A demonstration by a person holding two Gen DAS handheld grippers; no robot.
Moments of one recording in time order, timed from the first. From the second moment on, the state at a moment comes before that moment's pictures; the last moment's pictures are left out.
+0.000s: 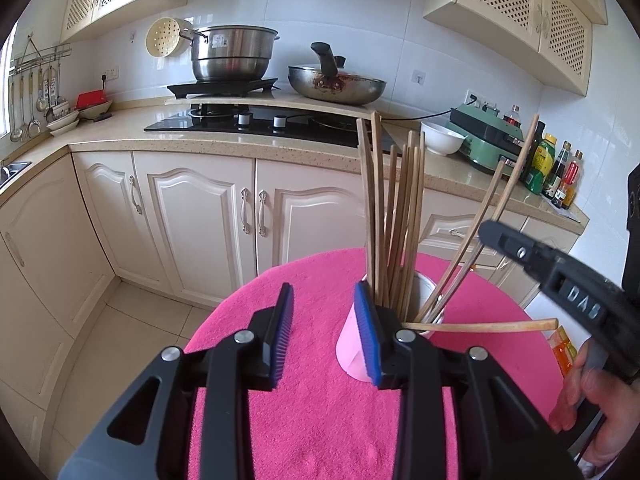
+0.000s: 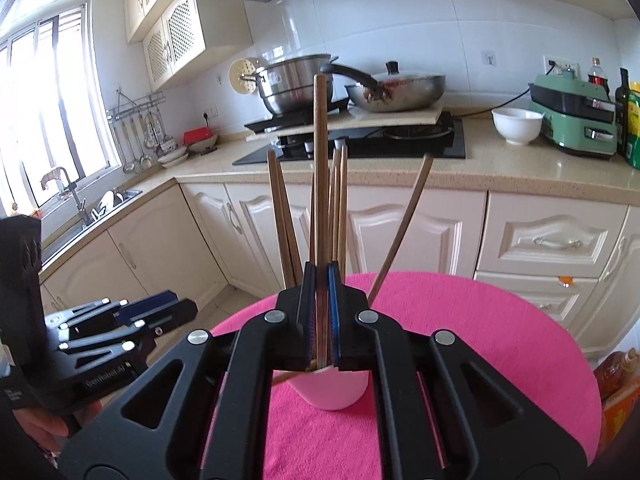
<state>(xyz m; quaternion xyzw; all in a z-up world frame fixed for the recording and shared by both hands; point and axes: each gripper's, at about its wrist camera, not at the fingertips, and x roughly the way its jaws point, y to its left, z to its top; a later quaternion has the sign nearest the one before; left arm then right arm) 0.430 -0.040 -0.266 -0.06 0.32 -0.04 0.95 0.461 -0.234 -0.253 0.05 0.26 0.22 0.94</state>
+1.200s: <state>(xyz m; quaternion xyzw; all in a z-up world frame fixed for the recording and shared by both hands) 0.362 -0.061 -0.190 -0.04 0.32 0.05 0.94 0.398 -0.262 -0.184 0.07 0.29 0.22 0.93</state>
